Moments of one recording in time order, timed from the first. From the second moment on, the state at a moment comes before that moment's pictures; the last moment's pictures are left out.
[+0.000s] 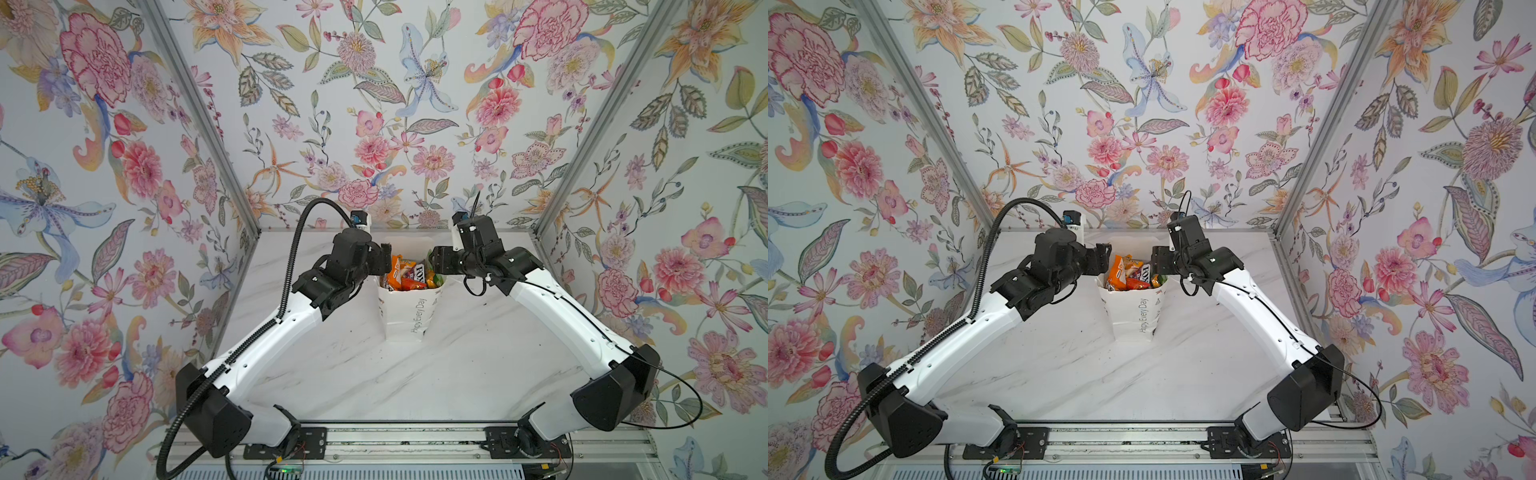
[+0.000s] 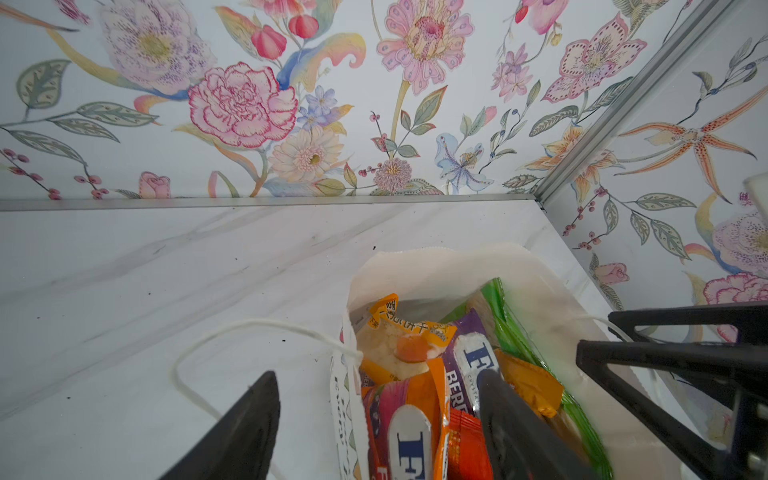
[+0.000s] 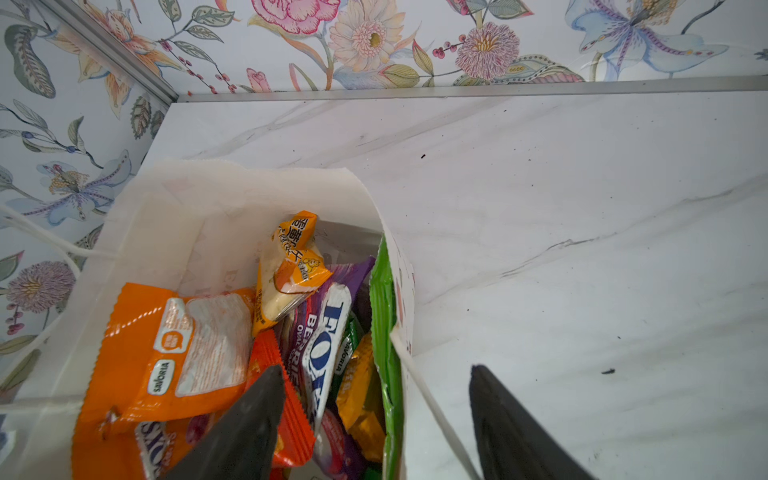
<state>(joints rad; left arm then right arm) -0.65 1.37 1.37 -0.39 -0.27 -0.36 0.57 1.51 1.56 -0.74 0.08 0.39</state>
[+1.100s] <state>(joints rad) -0.36 1.10 0.50 0.24 -0.87 -0.13 0.16 0.96 0.51 -0.10 0.34 0.20</state>
